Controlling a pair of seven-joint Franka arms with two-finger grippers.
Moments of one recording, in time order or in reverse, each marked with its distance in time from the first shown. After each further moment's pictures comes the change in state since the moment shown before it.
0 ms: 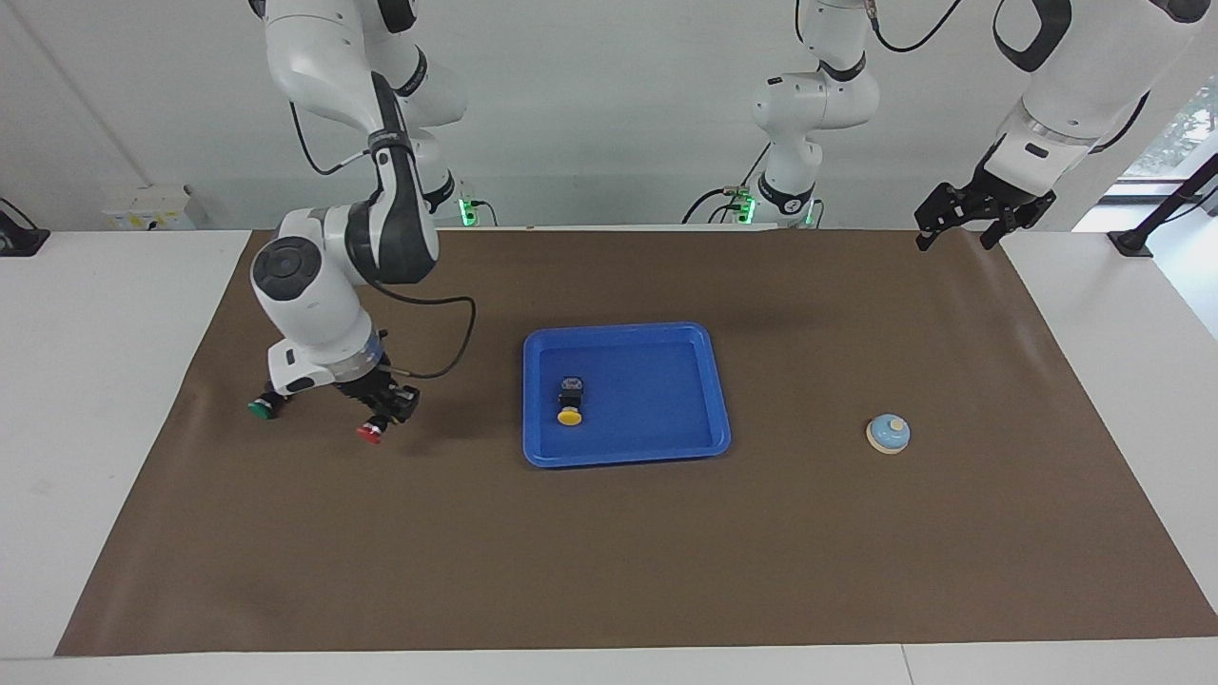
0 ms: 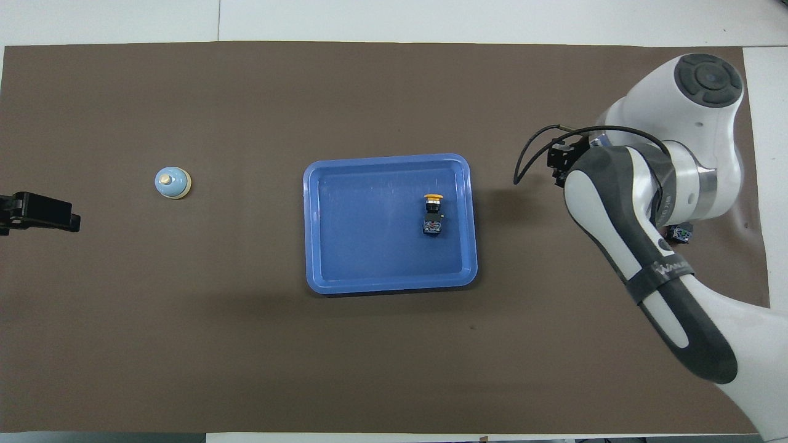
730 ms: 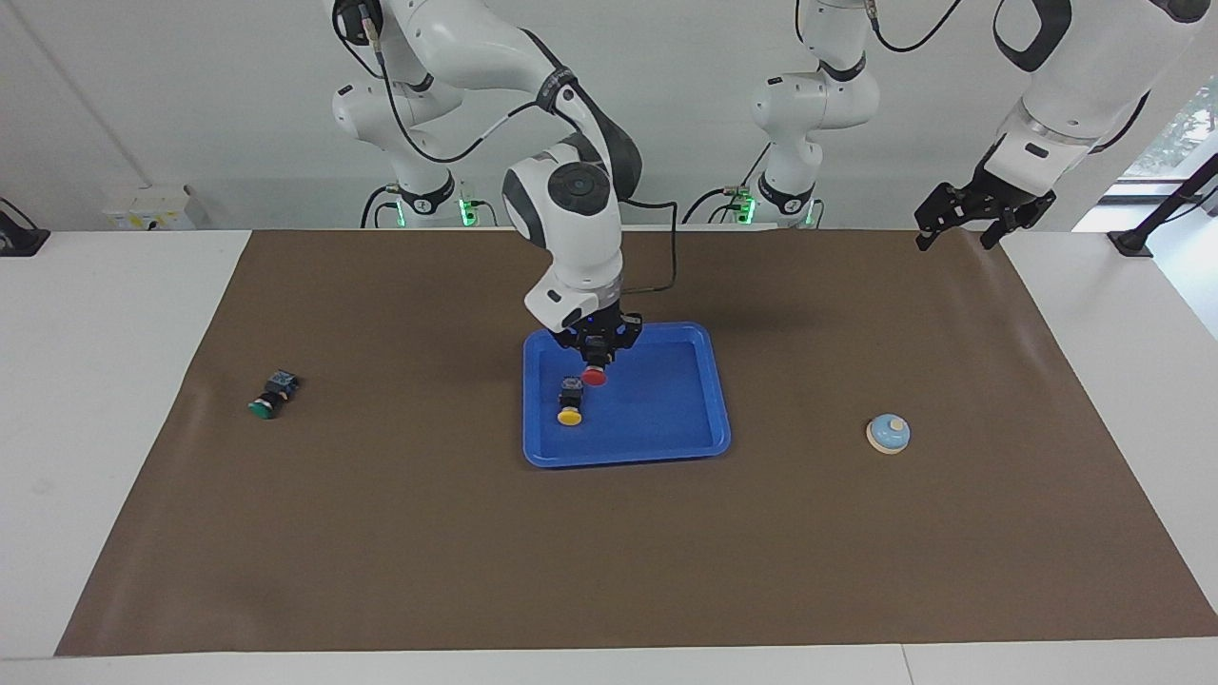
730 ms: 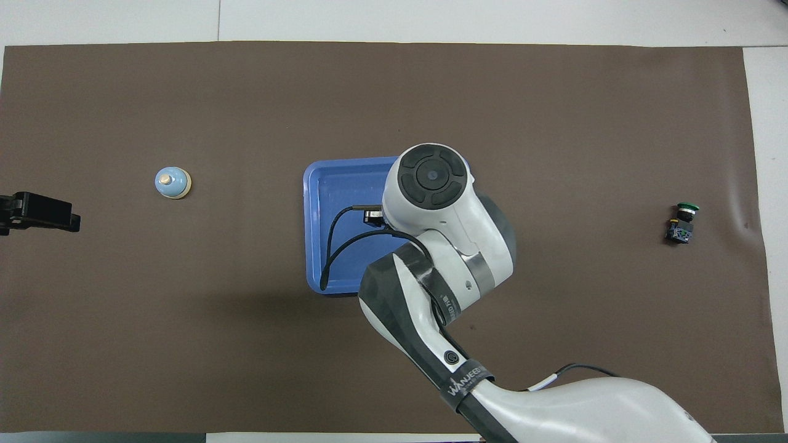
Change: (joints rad) left arm 0.000 0.000 0.000 0.000 0.000 0.000 0.000; right arm 0.440 0.068 0.005 0.034 0.046 0.114 0.124
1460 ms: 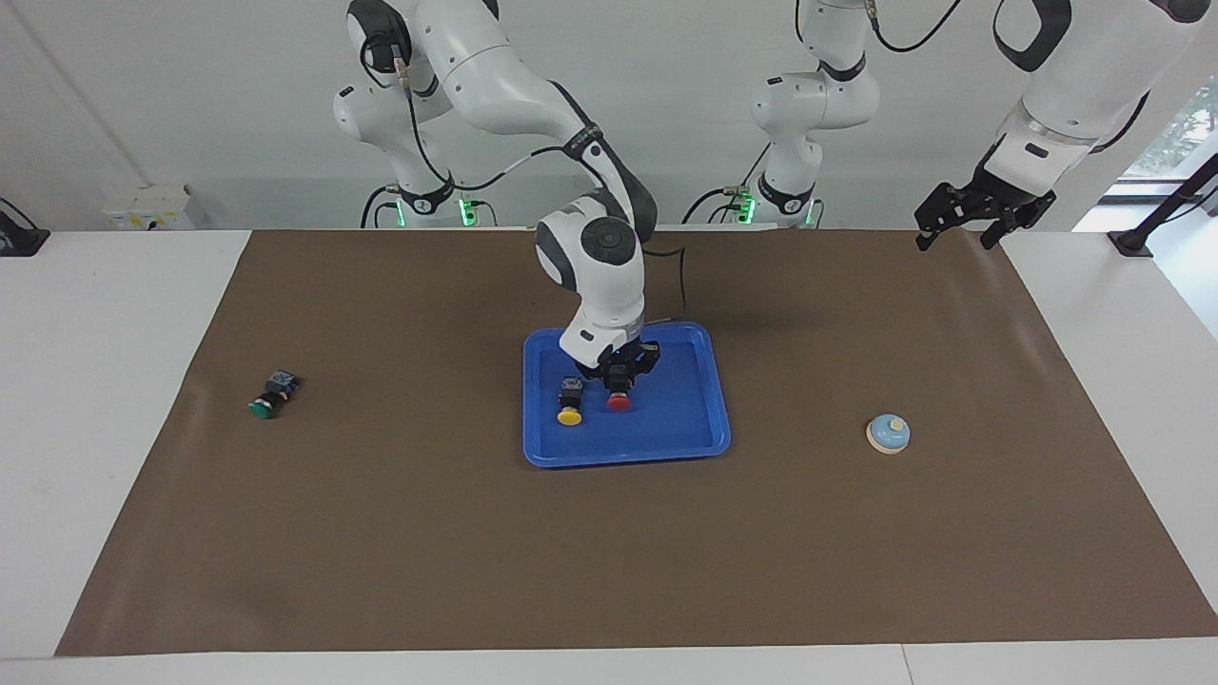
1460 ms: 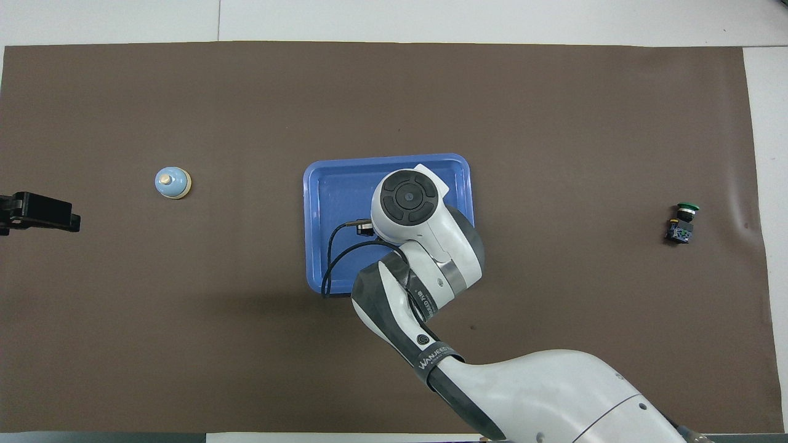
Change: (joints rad) left arm 0.000 0.000 0.000 0.000 0.000 0.000 0.000; right arm 0.025 0.102 -0.010 -0.063 0.000 0.177 -0.103
